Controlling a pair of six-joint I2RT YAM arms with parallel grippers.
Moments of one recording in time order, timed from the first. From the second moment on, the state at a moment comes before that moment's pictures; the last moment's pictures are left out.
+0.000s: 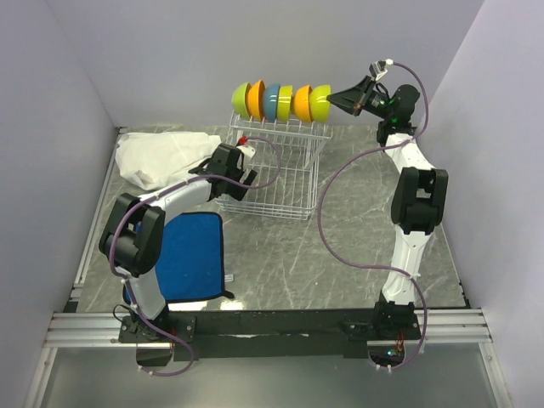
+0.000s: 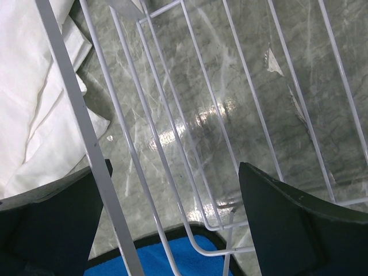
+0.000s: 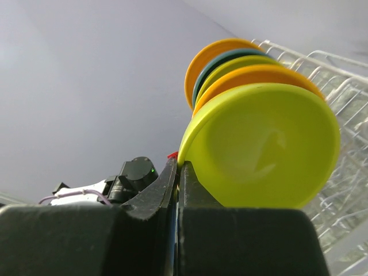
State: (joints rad) left arm -0.48 1.80 1.25 -0.23 -0.23 0.18; right arm -0.07 2.20 1.85 0.73 -1.14 1.35
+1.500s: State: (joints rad) left arm -0.41 1.68 1.26 -0.23 -0.18 0.22; right arm -0.30 2.08 1.78 0.16 -1.13 0.84
